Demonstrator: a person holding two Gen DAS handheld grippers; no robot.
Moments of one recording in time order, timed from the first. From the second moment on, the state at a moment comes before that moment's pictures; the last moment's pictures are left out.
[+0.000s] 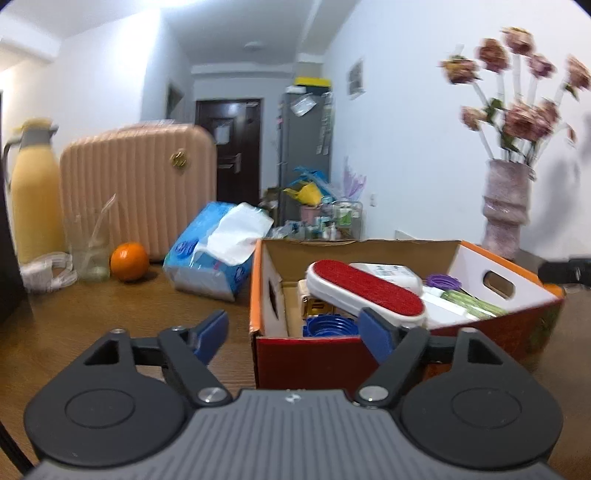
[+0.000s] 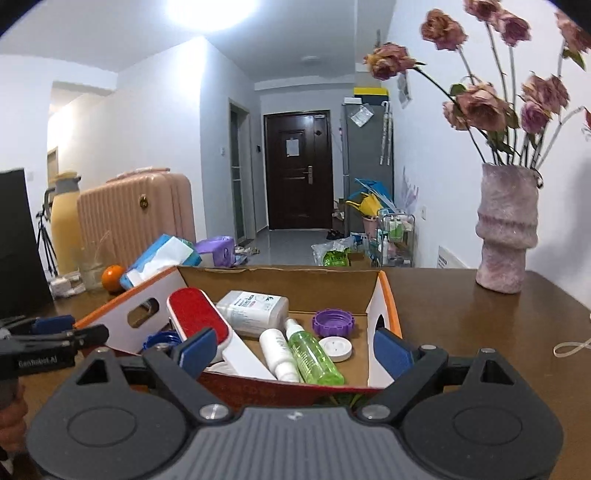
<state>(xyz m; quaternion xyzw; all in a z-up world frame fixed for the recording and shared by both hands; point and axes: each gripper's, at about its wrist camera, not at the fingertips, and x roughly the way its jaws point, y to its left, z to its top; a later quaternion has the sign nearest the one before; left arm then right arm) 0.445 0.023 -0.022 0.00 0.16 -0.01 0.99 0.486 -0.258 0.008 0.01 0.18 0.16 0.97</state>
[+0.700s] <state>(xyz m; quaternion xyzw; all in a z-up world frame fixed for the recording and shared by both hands) 0.184 -0.025 0.031 0.00 0.08 0.04 1.00 0.254 -0.269 0.037 -0.01 0.14 0.13 0.98</state>
